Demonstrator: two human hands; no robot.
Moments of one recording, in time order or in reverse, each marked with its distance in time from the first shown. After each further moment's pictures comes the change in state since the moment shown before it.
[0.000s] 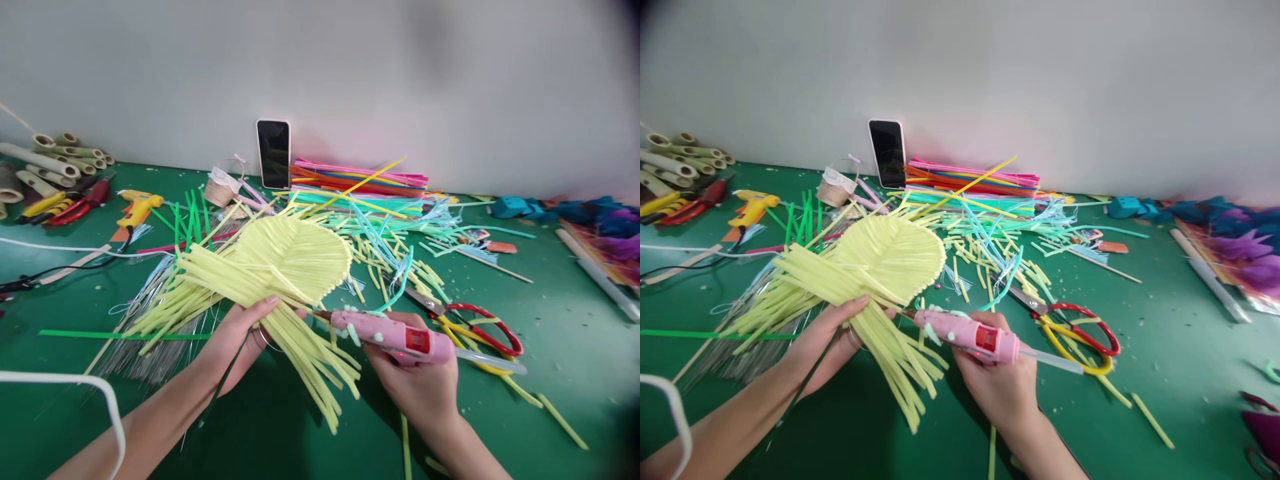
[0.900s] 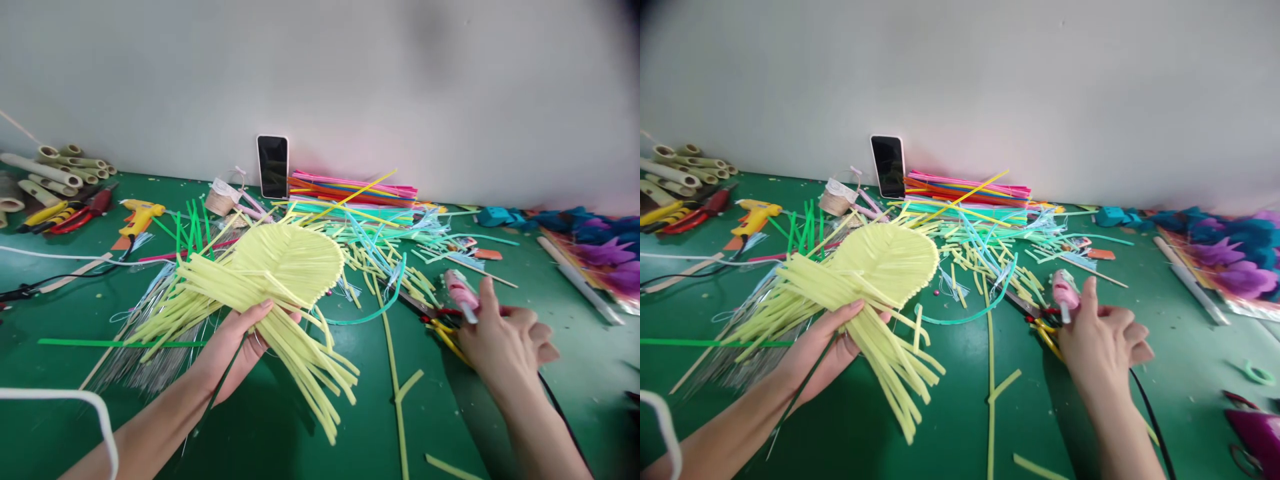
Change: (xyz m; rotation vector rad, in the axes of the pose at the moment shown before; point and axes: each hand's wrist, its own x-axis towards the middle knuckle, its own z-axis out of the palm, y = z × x) left_hand -0.005 0.005 0.002 -0.087 0.010 0.009; right_hand 0.028 0.110 -0.070 -0.829 0.040 0.402
